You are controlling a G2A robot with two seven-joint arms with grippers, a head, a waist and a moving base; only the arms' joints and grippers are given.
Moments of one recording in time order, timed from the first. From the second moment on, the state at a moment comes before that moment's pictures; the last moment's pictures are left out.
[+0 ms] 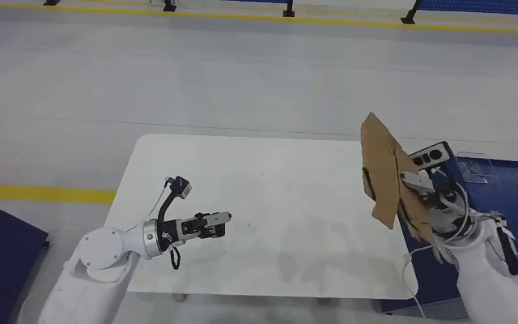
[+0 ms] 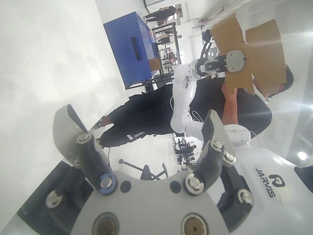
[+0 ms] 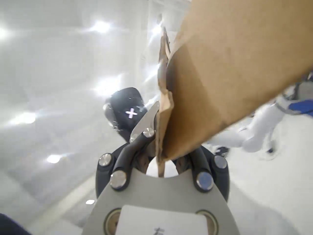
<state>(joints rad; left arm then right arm) 1.20 -1.12 -1.35 -1.69 -0.30 -0.11 -1.08 -1.33 -0.88 1.63 -1.84 1.38 0.17 1.13</state>
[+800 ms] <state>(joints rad) 1.20 -1.12 -1.35 -1.69 -0.30 -0.11 -1.08 -1.18 -0.83 1.30 -1.68 2.22 1.00 0.82</state>
